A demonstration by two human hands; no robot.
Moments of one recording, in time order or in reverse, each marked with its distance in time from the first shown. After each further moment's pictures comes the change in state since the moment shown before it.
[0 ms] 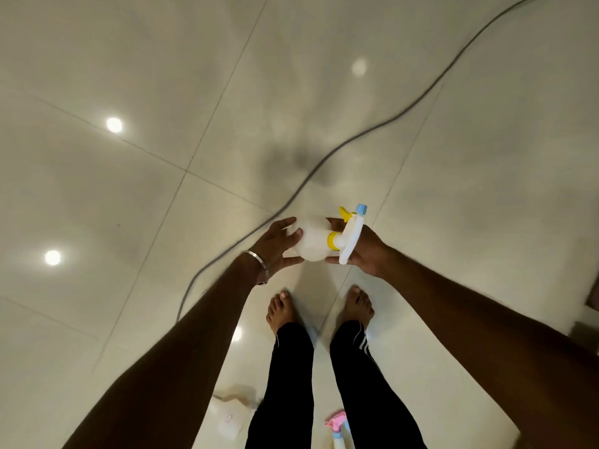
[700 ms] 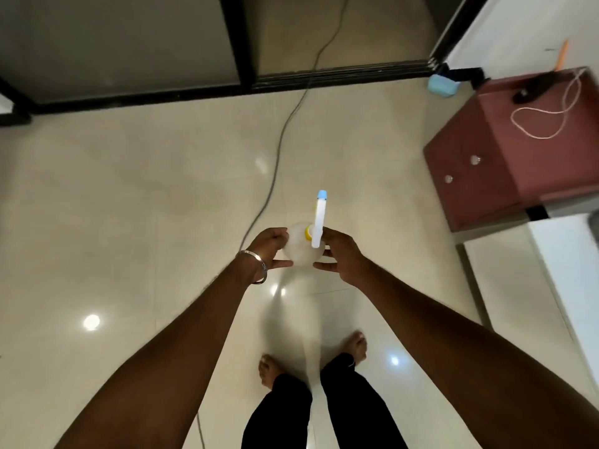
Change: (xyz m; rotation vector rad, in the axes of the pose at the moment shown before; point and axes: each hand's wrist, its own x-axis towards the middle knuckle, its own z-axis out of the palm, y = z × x) left_hand -0.201 0.088 0.346 0.761 -0.156 0.124; right_hand -0.339 -0.044 -0.136 0.508 0.317 -0.368
